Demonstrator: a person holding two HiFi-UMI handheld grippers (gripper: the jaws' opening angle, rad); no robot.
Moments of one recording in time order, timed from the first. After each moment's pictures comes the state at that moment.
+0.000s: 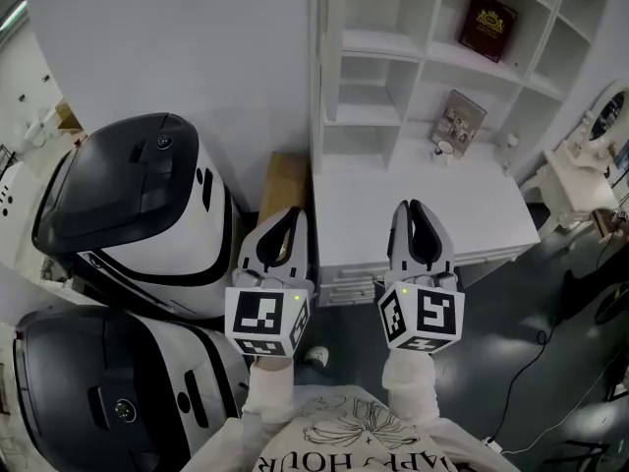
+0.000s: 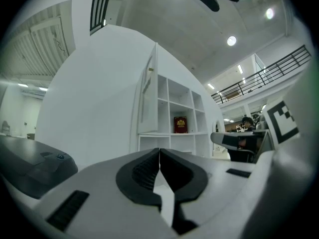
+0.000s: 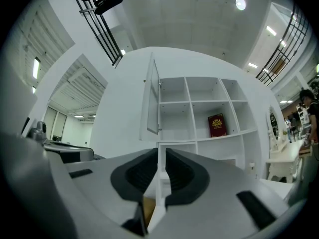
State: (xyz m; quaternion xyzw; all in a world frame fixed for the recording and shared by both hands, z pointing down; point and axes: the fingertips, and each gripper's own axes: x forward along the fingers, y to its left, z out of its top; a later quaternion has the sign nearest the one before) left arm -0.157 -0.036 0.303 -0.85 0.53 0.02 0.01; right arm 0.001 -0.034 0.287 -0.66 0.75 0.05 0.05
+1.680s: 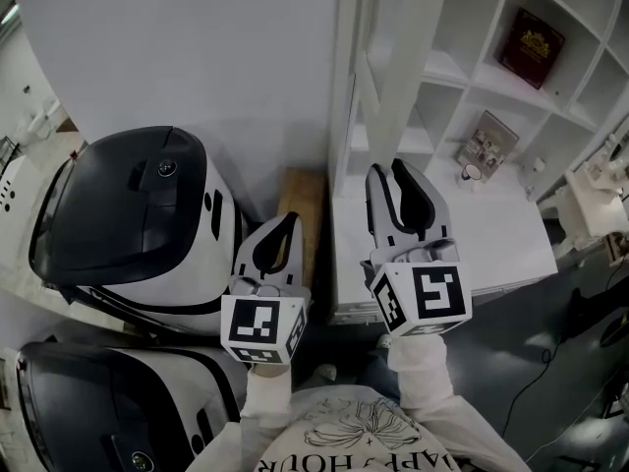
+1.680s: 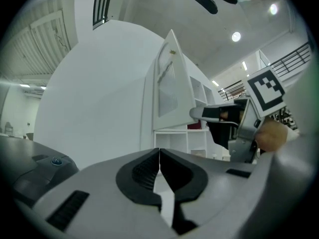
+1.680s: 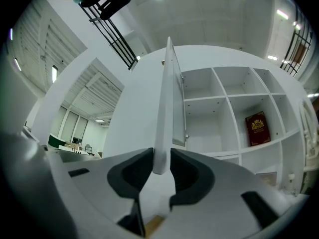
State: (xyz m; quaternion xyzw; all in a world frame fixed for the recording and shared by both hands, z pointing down) left arm -0.214 -0.163 0.316 -0.84 0.55 0.01 0.00; right arm -0.103 -0.189 0.235 -0.56 0.82 0.09 0.05
